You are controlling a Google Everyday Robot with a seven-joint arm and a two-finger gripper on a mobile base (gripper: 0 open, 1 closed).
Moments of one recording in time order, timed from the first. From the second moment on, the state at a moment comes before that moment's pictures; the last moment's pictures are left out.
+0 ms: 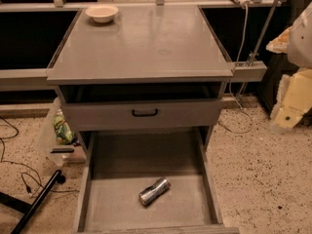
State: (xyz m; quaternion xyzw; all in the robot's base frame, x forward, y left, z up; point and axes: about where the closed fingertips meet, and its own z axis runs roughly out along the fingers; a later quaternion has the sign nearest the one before) arm 0.438 -0.217 0.977 -0.60 0.78 -0.03 0.16
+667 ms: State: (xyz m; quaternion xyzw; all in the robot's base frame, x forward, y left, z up) arm 0.435 -0.209 0.962 -0.60 0.78 -0.03 0.16
